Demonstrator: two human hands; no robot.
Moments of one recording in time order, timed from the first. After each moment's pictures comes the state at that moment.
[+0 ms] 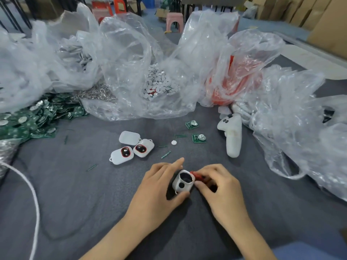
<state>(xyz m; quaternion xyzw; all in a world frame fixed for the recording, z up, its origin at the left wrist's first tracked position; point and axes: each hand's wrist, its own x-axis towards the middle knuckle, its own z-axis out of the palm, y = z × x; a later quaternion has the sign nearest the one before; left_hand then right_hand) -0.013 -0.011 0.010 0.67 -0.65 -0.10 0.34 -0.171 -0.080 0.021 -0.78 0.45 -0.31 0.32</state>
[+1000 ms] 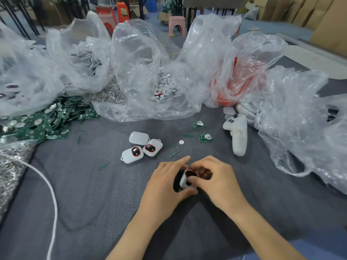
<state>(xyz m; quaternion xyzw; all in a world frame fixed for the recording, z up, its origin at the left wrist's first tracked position) -0.009 -0.011 0.012 0.69 -0.61 -0.17 0.36 -0.148 -0.088 0.032 -0.78 0.41 -0.28 0.37</state>
